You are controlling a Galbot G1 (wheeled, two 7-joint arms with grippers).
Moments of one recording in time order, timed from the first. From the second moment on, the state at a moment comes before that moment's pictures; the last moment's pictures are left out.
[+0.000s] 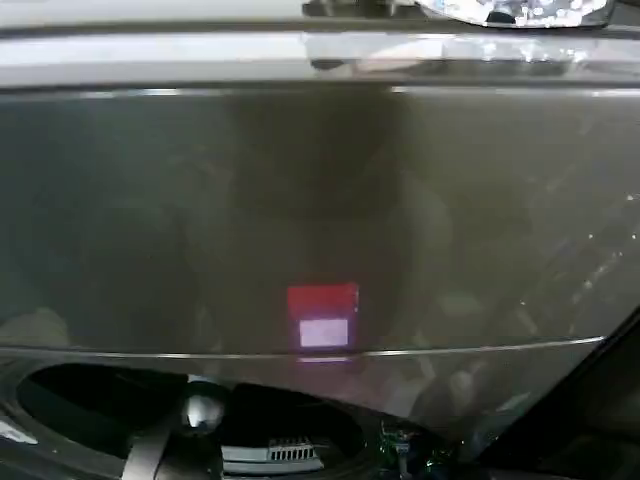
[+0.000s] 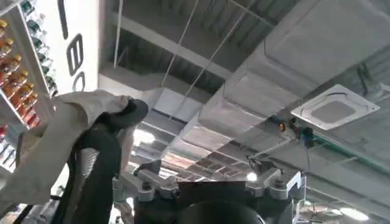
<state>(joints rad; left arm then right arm) 0.27 -1.51 -0.40 -0.89 1.11 0.12 0.70 -1.58 1.12 2.57 1.68 0.06 -0.05 0.05</state>
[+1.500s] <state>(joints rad) 0.21 -1.46 -0.46 -0.66 1.08 -0.15 1.20 -1.57 1.13 2.56 1.66 0.04 -0.03 0.04</state>
